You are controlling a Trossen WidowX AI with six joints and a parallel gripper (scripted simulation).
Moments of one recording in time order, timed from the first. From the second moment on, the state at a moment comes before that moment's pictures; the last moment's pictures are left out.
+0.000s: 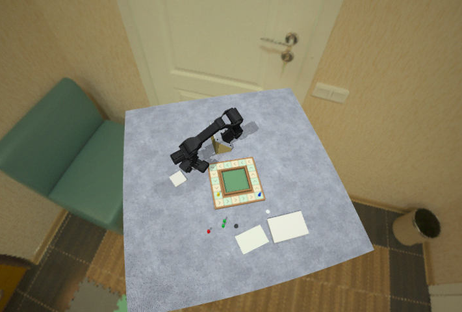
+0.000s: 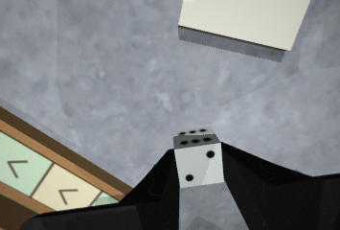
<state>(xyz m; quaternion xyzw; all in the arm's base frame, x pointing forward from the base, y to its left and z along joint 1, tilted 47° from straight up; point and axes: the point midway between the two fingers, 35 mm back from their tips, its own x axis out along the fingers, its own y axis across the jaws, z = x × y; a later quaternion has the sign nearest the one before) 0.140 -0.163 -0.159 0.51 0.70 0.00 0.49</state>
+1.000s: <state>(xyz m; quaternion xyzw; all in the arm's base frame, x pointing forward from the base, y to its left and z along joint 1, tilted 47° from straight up) 0.189 -0.203 -0.061 0.55 0.70 -0.09 0.45</state>
